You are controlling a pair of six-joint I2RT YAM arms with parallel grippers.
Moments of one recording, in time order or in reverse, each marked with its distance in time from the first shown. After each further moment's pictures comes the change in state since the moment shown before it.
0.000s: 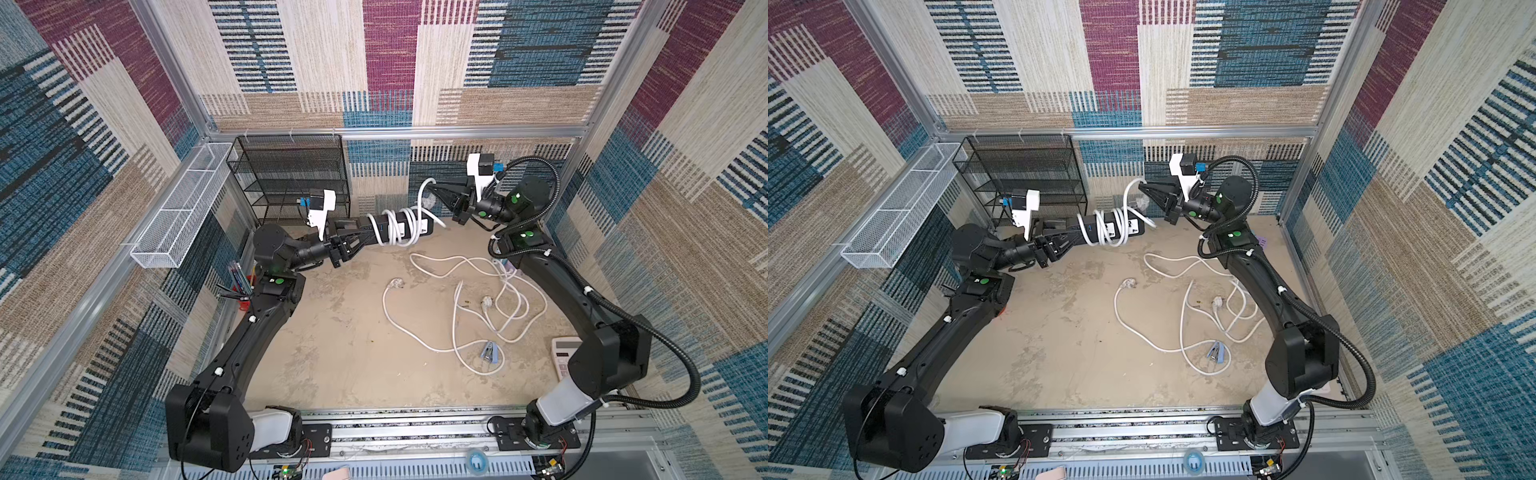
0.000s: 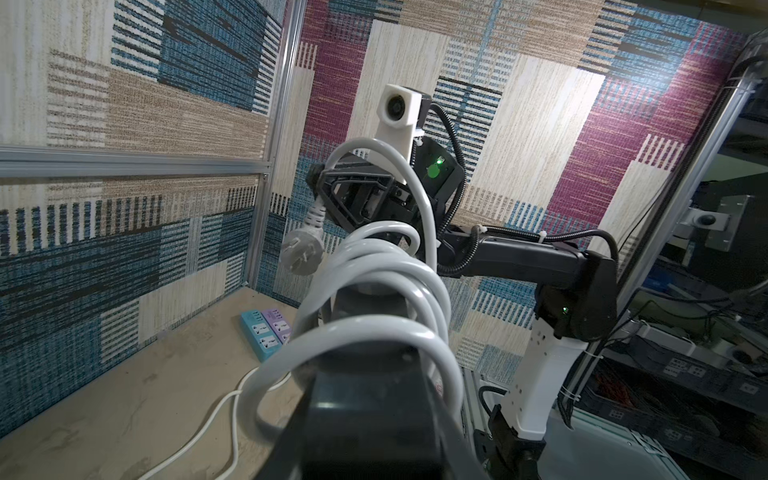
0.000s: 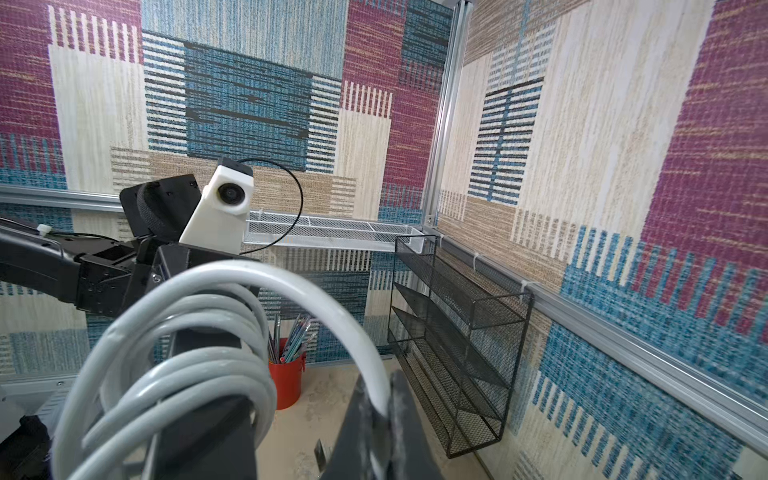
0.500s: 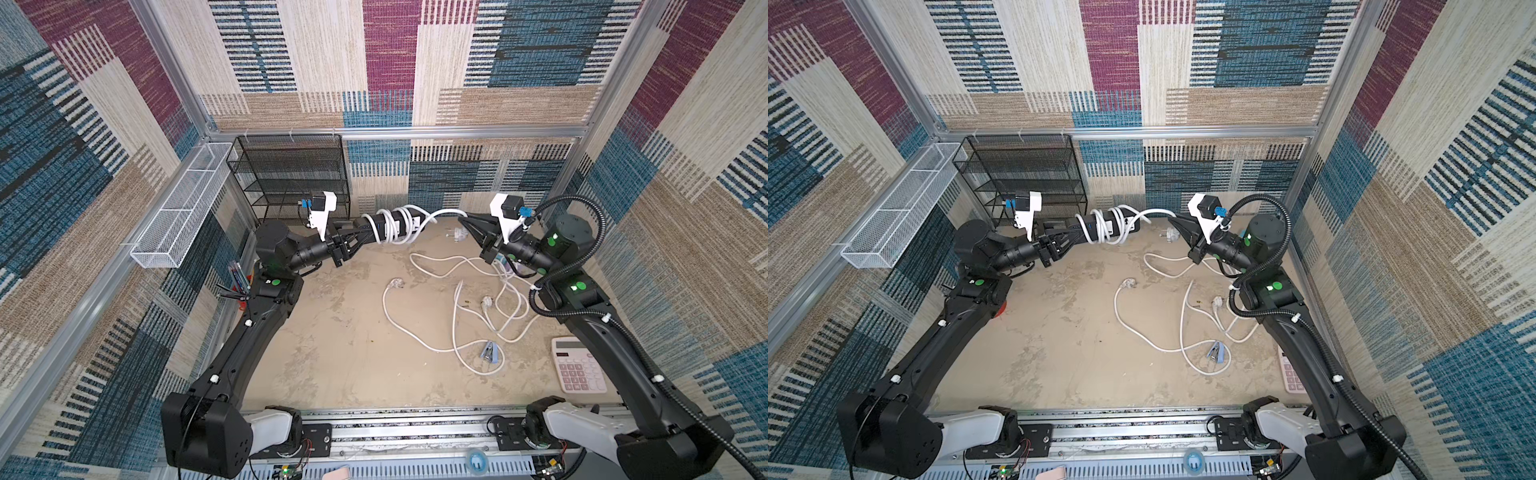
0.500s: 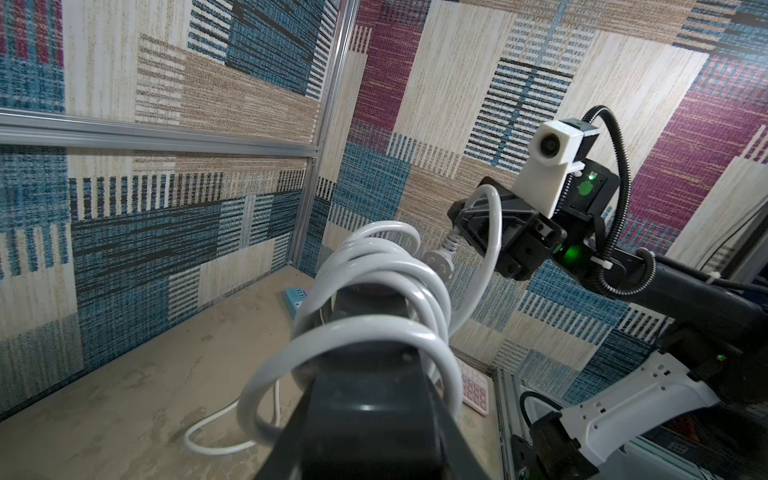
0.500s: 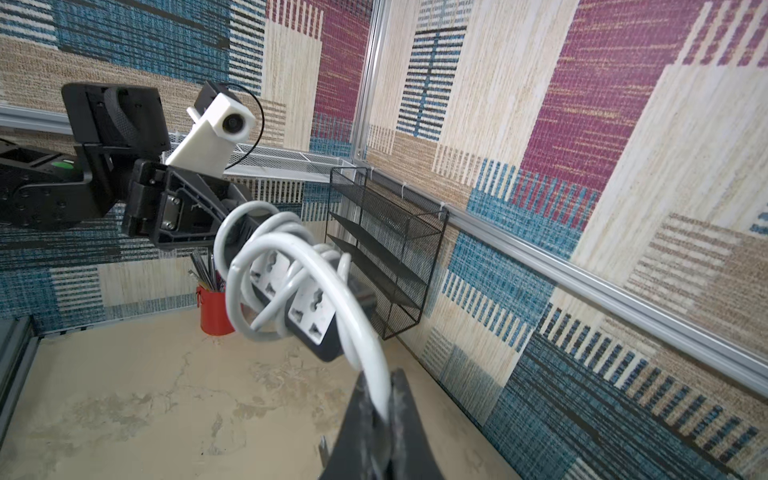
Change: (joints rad) left arm 0.010 -0.024 0.013 -0.215 -0.112 0.154; right arm 0.006 -0.476 -0.359 -0.380 0.291 -0.287
